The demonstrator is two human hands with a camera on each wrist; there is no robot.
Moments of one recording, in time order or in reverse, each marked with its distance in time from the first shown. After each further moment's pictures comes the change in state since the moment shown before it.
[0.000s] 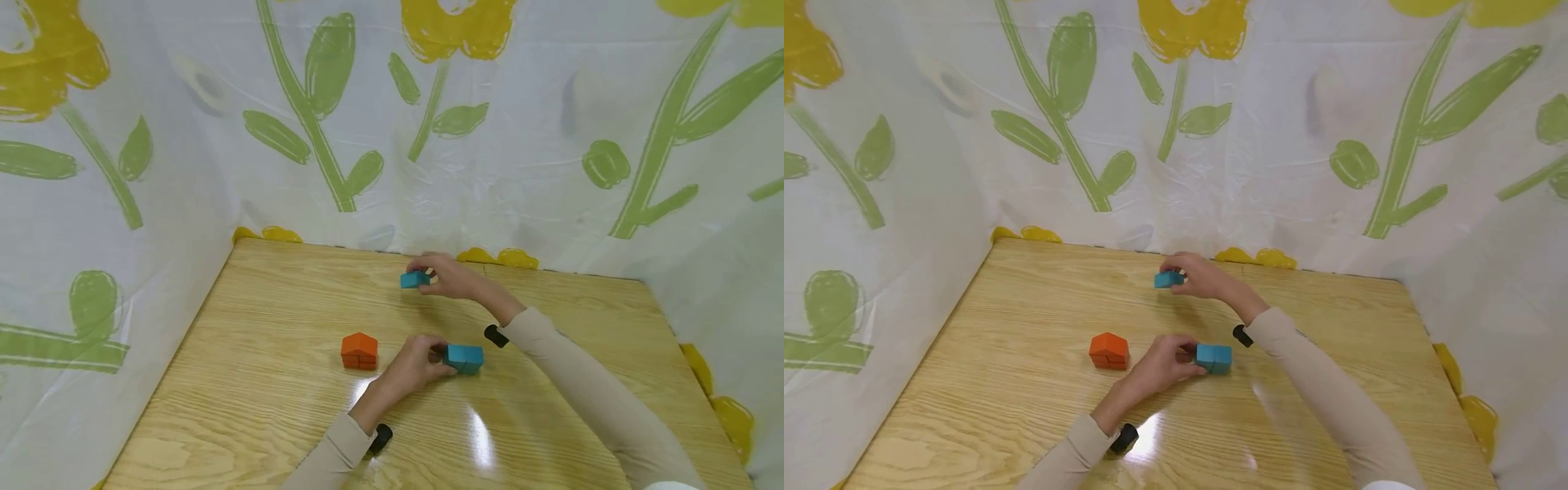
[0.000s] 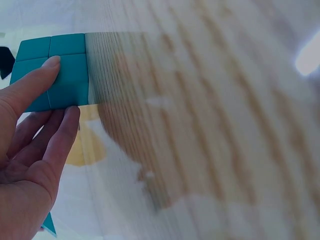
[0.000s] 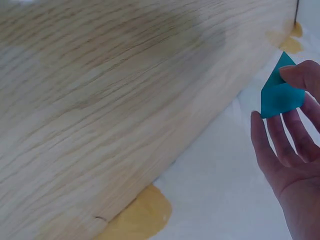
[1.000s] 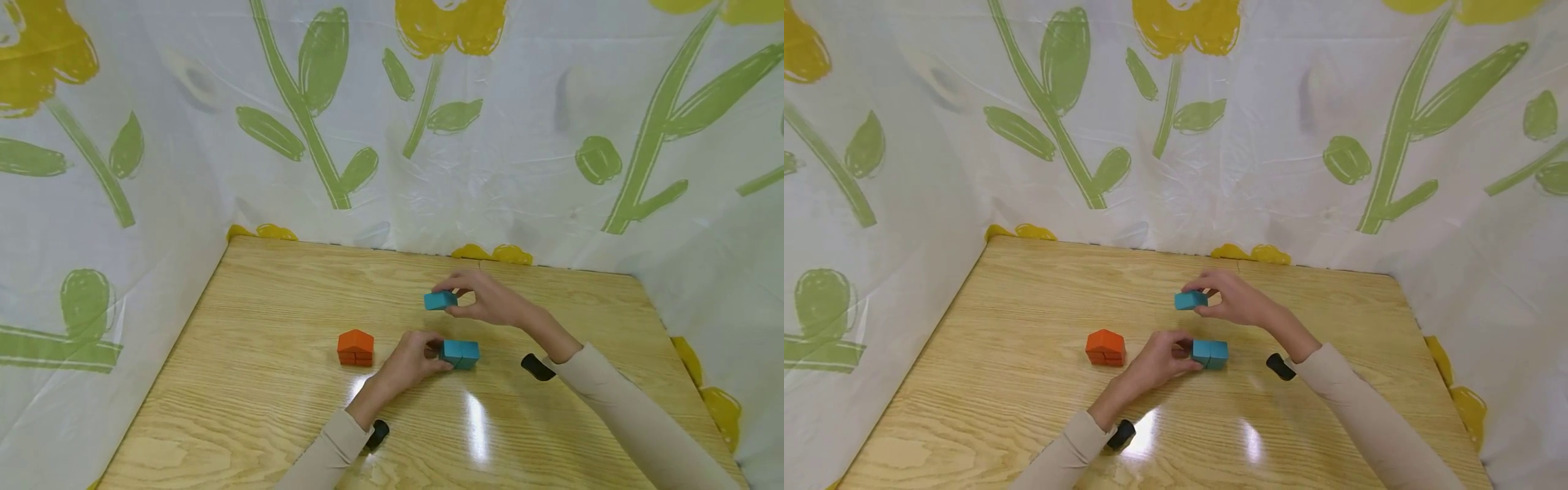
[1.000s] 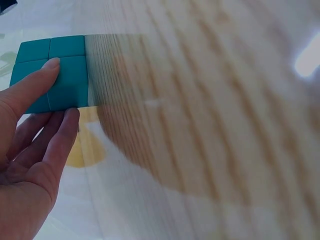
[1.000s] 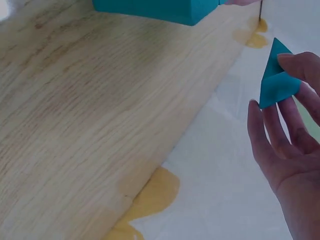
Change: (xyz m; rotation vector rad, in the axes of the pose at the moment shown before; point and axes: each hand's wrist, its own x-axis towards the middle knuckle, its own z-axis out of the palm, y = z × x) left_hand -0.001 0.004 -0.002 0.003 0.003 0.010; right_hand -0.083 -0.020 -0.011 0.023 0.085 -0.039
